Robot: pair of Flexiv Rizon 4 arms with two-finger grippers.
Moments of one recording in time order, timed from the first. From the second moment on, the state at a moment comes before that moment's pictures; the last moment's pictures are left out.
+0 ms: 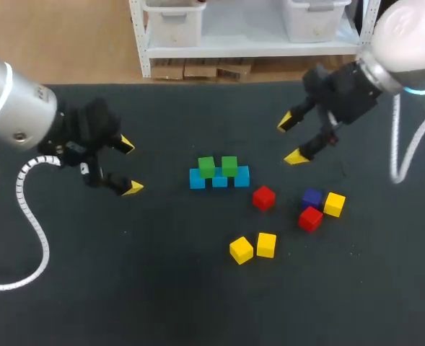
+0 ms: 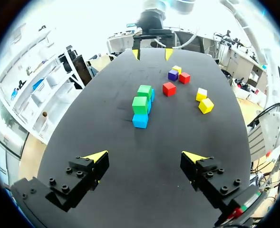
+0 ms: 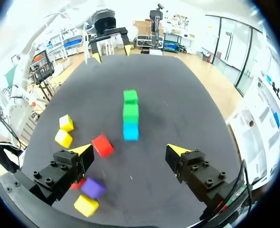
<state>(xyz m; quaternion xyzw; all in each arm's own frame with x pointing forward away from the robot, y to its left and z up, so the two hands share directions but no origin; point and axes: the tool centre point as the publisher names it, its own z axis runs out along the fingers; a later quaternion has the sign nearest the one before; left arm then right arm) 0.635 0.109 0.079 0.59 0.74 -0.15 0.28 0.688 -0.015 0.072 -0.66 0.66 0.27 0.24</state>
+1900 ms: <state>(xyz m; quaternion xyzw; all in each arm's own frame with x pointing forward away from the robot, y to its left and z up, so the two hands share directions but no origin) 0.635 0.108 0.079 0.59 0.74 -0.15 0.28 0.685 0.070 0.028 -0.65 0.67 0.30 0.22</state>
